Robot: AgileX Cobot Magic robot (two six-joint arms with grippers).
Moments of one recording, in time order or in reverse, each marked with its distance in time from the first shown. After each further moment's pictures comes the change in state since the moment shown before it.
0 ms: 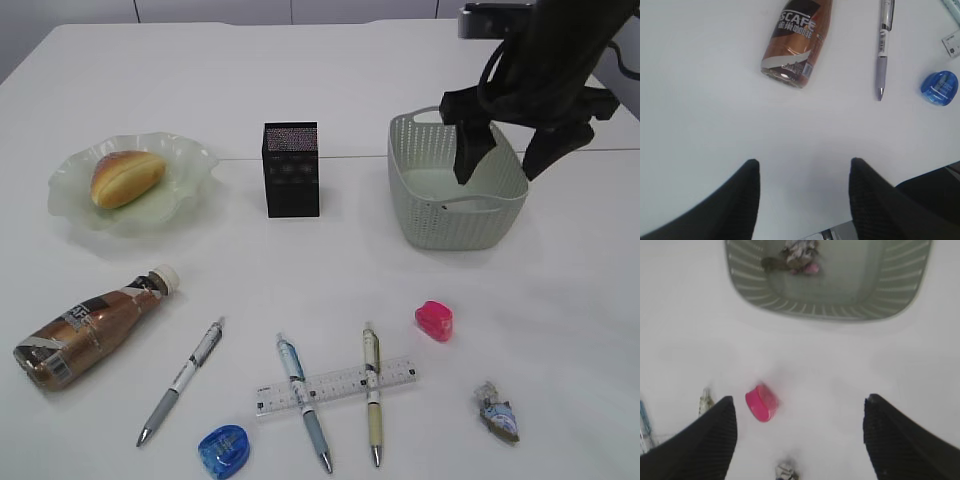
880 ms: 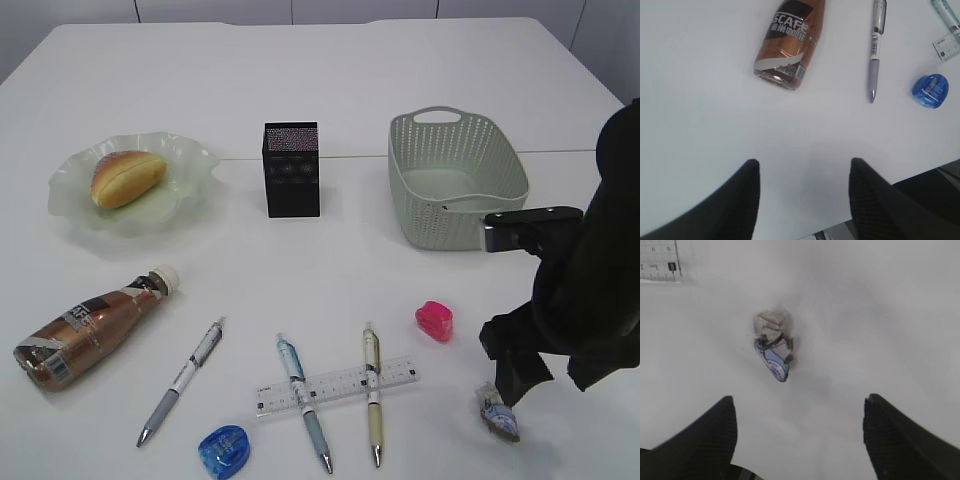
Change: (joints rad) left arm 0.000 0.000 0.000 -0.025 0.000 0.000; right arm 0.087 -0.257 0.769 0.049 -0.289 -0.047
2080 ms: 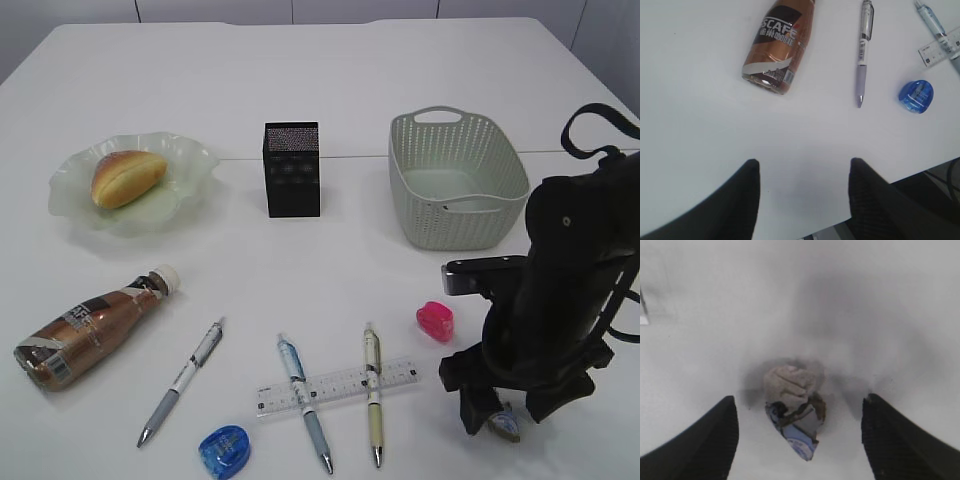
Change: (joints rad) left arm 0.000 0.000 0.000 -0.042 -0.004 0.000; right arm 0.034 0.218 0.013 0.049 -0.182 0.015
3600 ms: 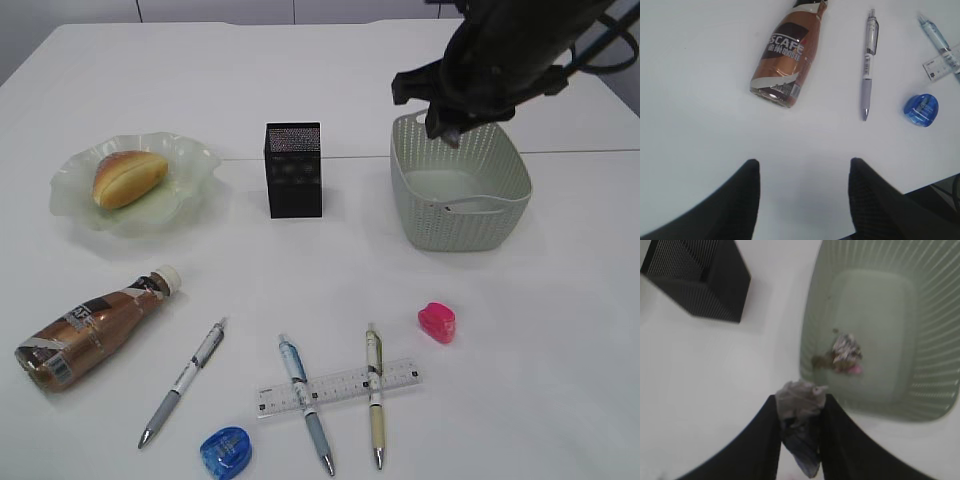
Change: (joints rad) left arm 0.000 0.000 0.000 0.003 -0.042 -0.002; right arm 0.000 -0.071 -0.584 -0.216 0.024 0.139
